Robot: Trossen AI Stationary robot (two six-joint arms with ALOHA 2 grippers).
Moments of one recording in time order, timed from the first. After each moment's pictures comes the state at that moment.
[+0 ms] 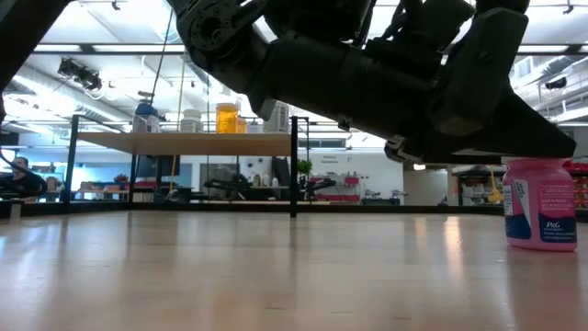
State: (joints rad) left arm -0.28 2.34 1.48 0.57 -0.19 -0.04; right arm 0.43 1.26 1.30 -1.12 0.20 0.91
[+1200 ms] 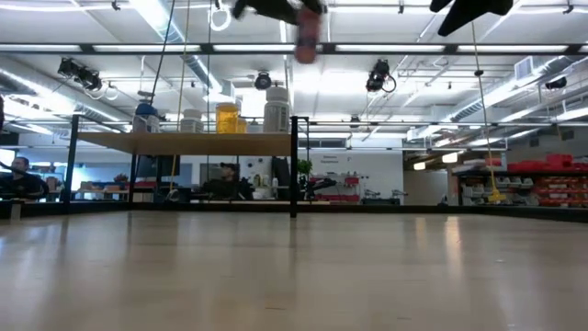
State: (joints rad) left arm -0.13 1.59 1.48 -0.44 -0.66 -0.40; right arm 0.43 1.26 1.30 -1.12 0.52 0.95
